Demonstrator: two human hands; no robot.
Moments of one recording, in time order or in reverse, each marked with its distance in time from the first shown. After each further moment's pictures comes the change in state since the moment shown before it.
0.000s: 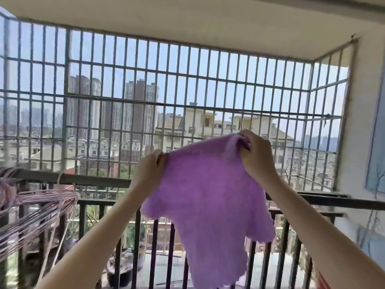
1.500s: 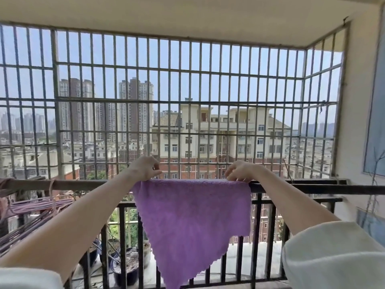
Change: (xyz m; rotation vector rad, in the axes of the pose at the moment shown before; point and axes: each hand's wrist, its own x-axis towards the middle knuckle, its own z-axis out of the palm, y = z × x) left_hand 0.074 -0.073 0.043 0.435 -0.568 0.096; right_hand 0.007 0.088 0.054 -0.130 -1.010 0.644
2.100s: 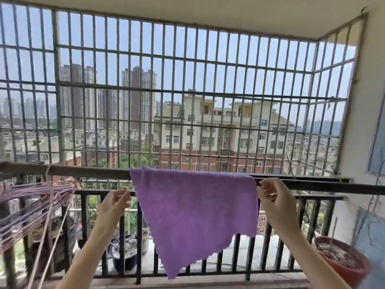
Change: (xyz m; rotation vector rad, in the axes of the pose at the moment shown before) left_hand -0.136 -0.017 0.080 -1.133 0.408 -0.315; right_hand -0.080 0.071 0.088 0.366 0.979 -0.409
